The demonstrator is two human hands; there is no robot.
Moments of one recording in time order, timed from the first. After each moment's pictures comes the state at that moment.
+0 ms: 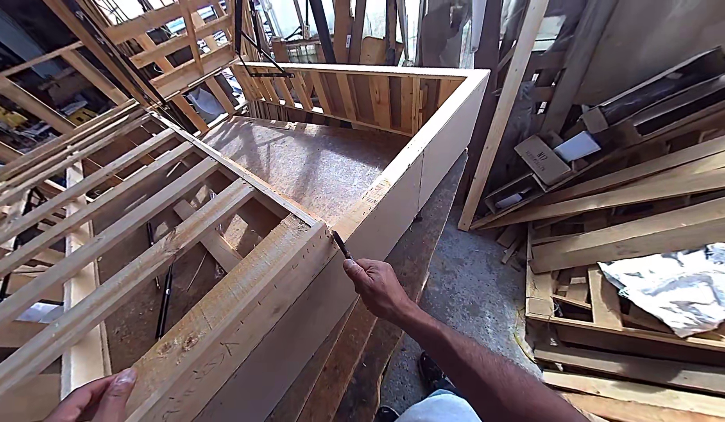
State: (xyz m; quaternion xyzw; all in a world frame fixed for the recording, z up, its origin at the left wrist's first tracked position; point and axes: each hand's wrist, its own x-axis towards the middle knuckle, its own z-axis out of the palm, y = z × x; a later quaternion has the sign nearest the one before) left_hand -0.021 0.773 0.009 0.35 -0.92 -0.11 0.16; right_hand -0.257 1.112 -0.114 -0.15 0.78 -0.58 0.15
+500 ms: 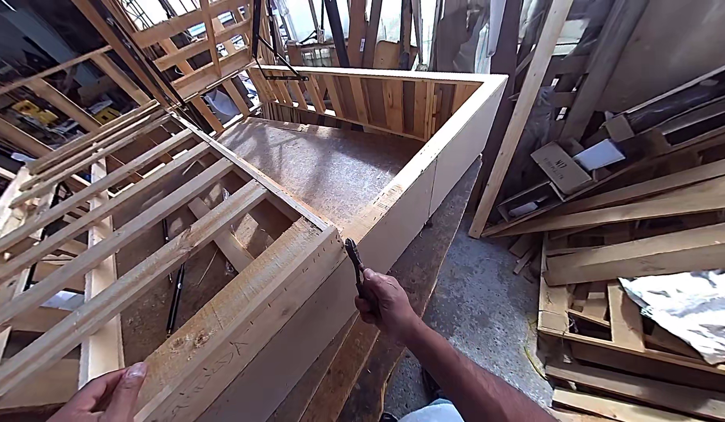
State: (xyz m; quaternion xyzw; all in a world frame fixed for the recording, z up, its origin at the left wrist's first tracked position) left_hand -0.023 0.768 0.009 0.35 -0.92 -0.11 0.16; right_hand -0.248 1.100 -0.143 -0.09 0.40 -0.86 0.29
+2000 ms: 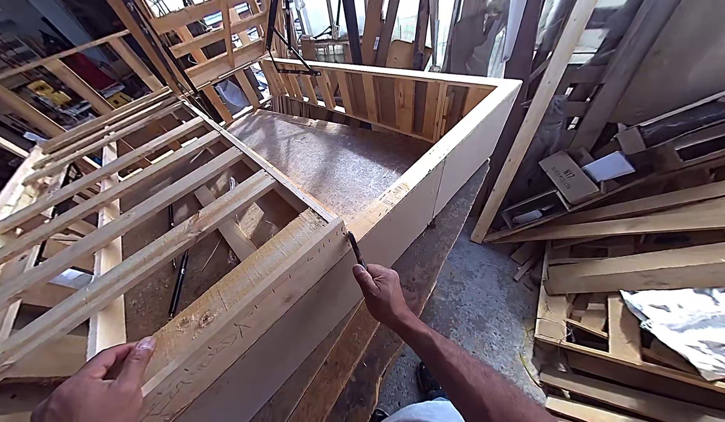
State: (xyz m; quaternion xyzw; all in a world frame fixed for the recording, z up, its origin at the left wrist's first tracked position) left_hand -0.019 0.773 0.007 0.37 -0.91 -0.10 0.16; right_hand -0.254 1.097 -0.151 -0.17 0.73 -0.65 0.07
